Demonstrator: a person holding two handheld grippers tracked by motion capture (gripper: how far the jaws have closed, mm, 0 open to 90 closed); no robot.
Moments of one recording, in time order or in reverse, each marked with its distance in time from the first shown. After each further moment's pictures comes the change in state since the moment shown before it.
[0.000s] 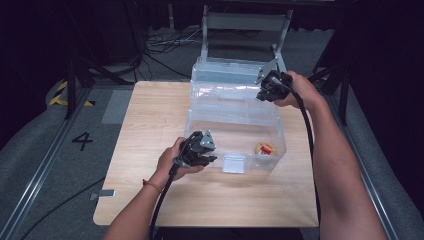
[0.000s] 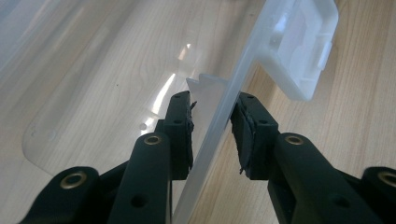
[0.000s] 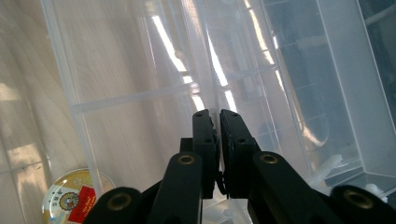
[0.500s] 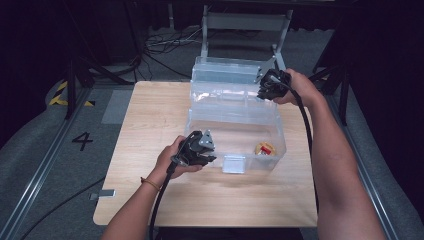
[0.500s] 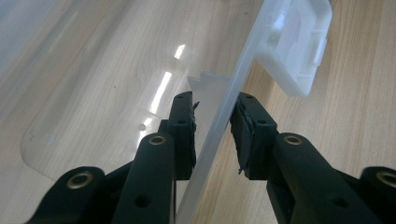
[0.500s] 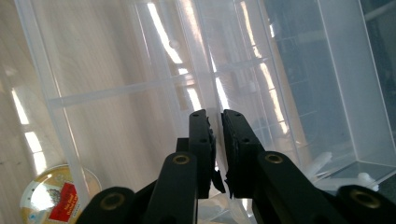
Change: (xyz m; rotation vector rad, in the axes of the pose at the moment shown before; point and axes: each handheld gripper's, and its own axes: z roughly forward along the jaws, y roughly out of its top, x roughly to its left) left arm 0.004 -0.001 -0.002 -0.002 -0.024 0.031; right arm -0.010 0.000 0.009 0.032 -0.010 -0.016
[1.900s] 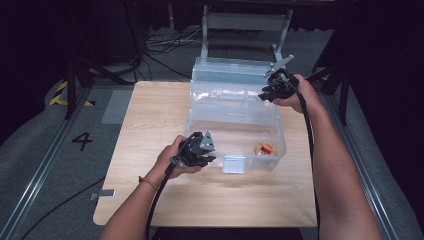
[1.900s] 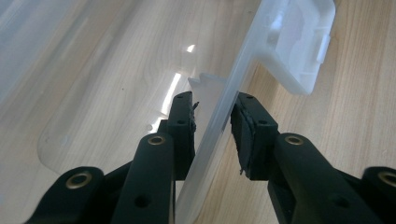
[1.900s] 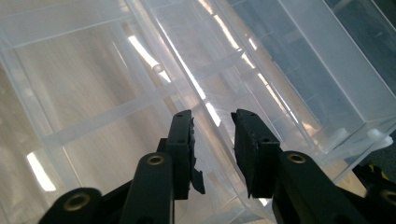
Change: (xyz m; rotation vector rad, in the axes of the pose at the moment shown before) left arm -0.005 0.002 -0.002 0.007 0.038 0.034; right arm -0.001 -0.023 0.000 -0.131 -0.018 0.270
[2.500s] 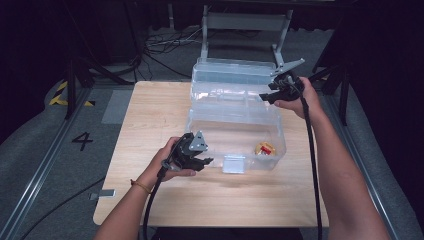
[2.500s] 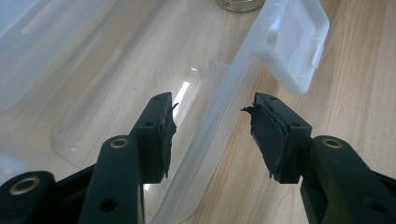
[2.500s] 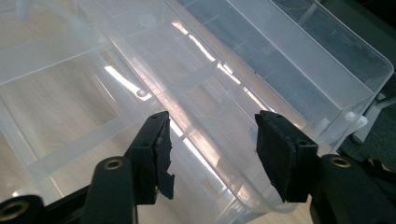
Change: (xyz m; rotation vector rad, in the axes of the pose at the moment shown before) left arm -0.001 -0.016 -0.012 -0.084 0.027 -0.052; right arm 0.002 -0.017 -0.003 -0.117 -0.076 0.144
